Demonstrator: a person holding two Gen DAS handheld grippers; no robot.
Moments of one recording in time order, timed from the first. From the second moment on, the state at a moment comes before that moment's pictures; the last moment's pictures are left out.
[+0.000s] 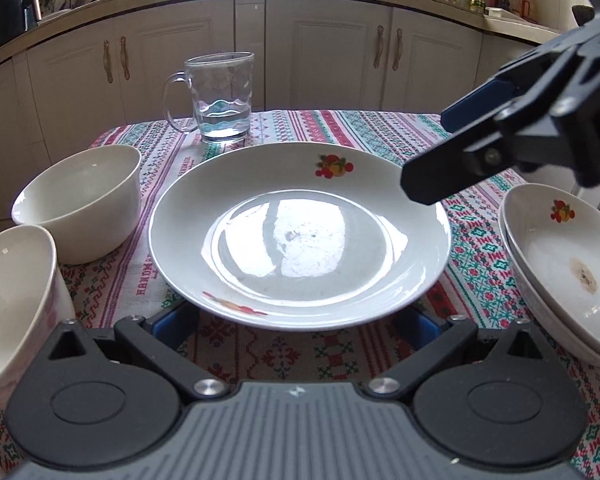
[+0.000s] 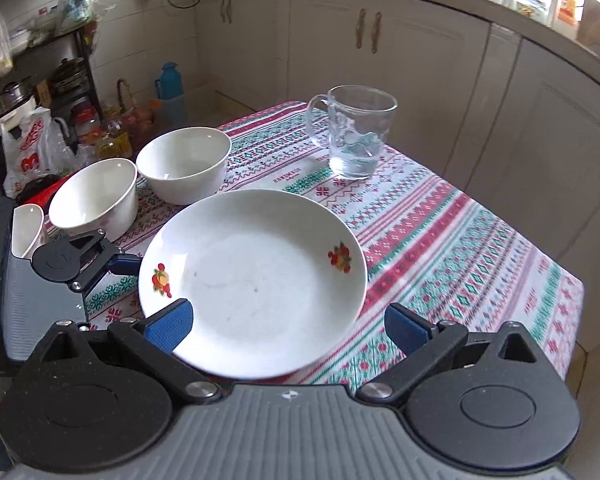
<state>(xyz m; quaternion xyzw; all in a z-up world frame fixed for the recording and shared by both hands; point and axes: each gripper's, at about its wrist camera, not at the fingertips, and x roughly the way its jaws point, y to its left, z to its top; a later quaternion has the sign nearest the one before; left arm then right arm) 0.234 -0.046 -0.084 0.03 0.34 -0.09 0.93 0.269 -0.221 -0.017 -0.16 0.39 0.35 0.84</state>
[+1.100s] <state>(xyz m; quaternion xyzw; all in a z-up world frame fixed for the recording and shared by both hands) 0.231 -0.051 -0.080 0.05 0.34 -0.08 0.94 0.401 -0.189 -0.068 -0.09 0.47 0.45 0.75</state>
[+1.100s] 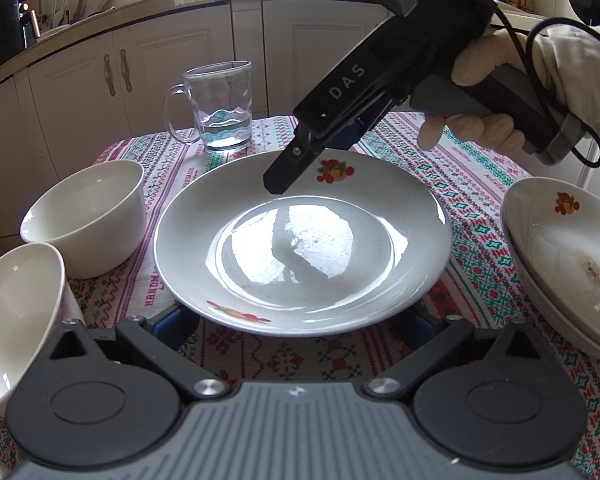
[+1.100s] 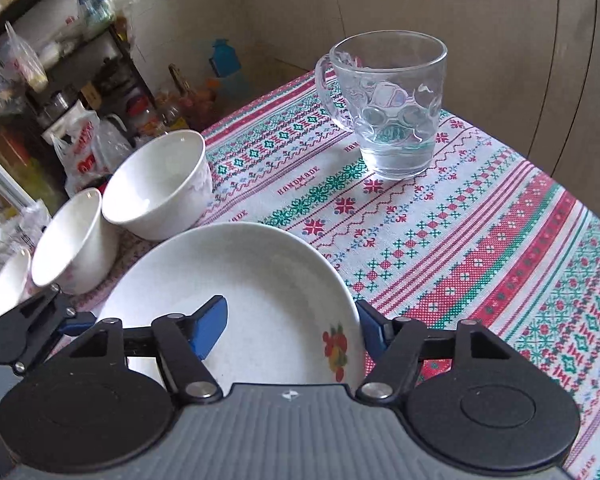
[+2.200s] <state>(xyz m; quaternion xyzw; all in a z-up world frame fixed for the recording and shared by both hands) 0.208 -0.048 -0.059 0.11 0.33 -0.11 0.93 0.383 -0.219 -0.050 0.01 0.50 0.47 0.73</state>
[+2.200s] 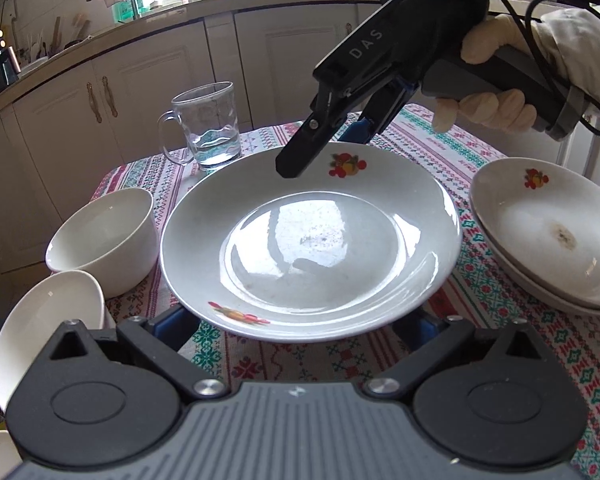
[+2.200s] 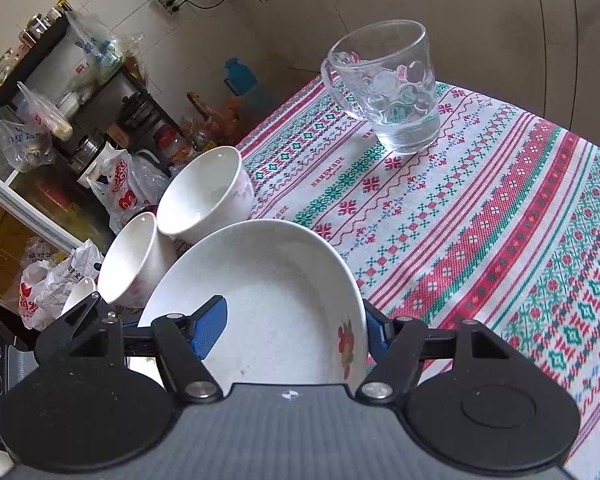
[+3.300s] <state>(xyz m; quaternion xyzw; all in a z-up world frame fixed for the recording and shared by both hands) 0.137 -0.080 -0.022 0.15 0.31 -0.22 0.91 0.261 -0.297 -0.007 0.07 0.46 0.39 0.80</state>
